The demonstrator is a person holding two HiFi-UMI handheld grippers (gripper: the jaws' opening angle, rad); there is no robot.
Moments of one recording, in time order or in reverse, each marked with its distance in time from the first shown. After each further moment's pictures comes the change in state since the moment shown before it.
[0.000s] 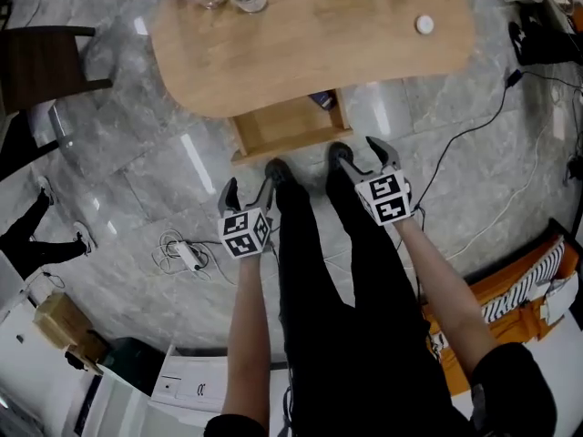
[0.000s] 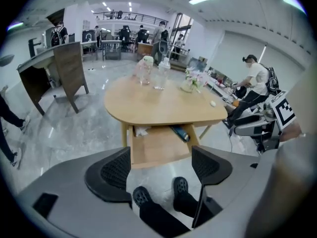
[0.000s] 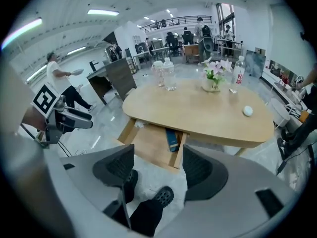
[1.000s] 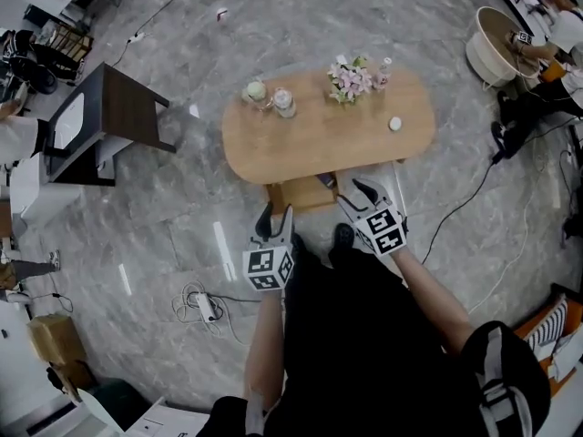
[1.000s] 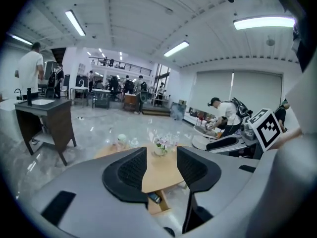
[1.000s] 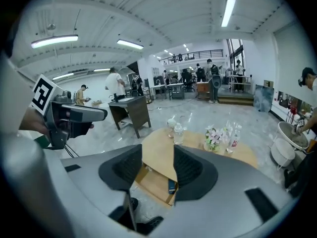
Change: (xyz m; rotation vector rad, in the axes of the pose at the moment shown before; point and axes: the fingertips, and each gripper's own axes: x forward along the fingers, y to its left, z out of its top) left arm -0.243 -0.170 0.210 0.139 -0.527 -0.088; right arm -0.235 0.028 0.181 -0.170 -0.348 0.088
